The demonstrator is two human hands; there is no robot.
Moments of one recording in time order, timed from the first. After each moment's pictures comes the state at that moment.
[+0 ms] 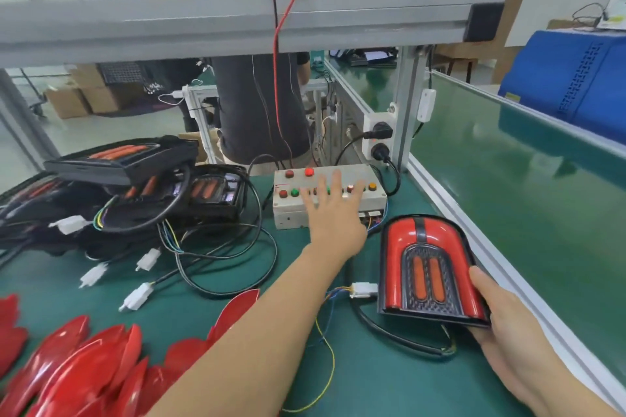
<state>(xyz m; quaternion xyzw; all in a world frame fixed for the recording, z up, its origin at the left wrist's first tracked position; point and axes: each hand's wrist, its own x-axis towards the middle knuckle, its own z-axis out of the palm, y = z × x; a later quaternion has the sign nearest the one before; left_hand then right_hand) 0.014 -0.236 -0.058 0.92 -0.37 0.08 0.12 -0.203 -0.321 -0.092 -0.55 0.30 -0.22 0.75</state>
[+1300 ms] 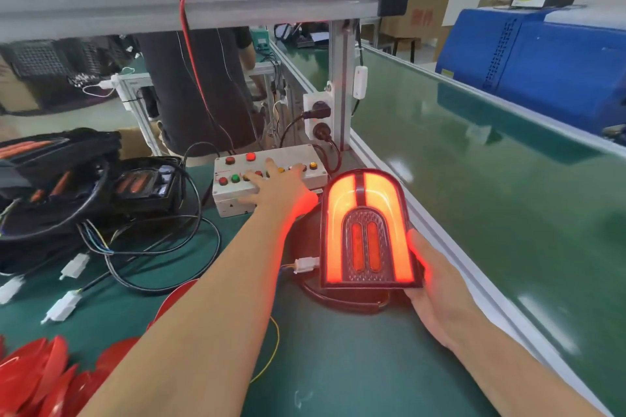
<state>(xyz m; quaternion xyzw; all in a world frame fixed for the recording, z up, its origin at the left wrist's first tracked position) 0.011 -0.259 -0.032 0.95 -0.26 -0.10 0.13 -0.210 -0.316 -0.092 -0.54 0.20 -0.26 0.78</state>
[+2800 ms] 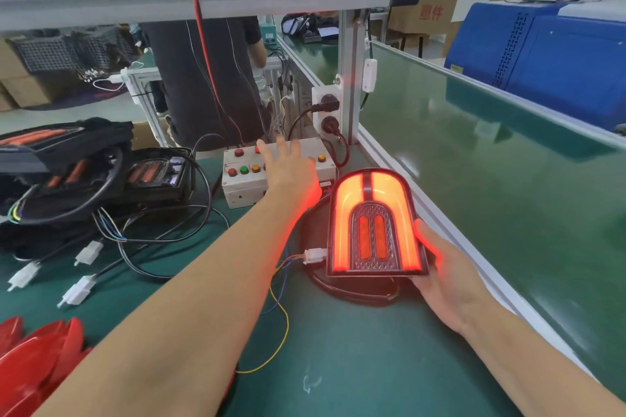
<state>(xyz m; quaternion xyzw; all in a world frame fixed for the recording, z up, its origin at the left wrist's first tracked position) 0.022 -0.261 -0.035 0.91 -0.38 0.14 -0.11 -0.210 -0.318 -0.083 -0.52 0.23 -0.23 0.79</state>
